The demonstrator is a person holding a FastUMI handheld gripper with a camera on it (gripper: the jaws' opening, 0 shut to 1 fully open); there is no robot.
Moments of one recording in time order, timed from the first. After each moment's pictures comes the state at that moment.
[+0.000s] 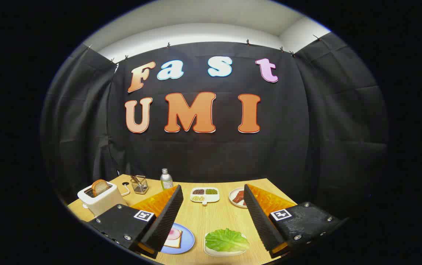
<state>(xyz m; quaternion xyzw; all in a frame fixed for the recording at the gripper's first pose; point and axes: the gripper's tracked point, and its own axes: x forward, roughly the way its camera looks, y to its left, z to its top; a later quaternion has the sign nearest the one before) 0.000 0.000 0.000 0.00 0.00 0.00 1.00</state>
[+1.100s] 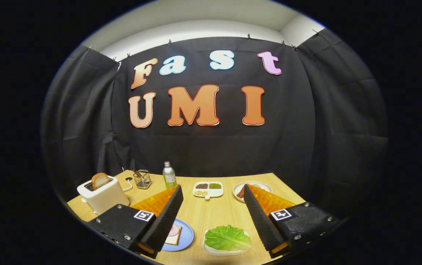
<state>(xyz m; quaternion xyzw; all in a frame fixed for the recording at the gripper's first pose) 0.014 -0.010 -0.036 0.02 0.02 0.02 1.00</state>
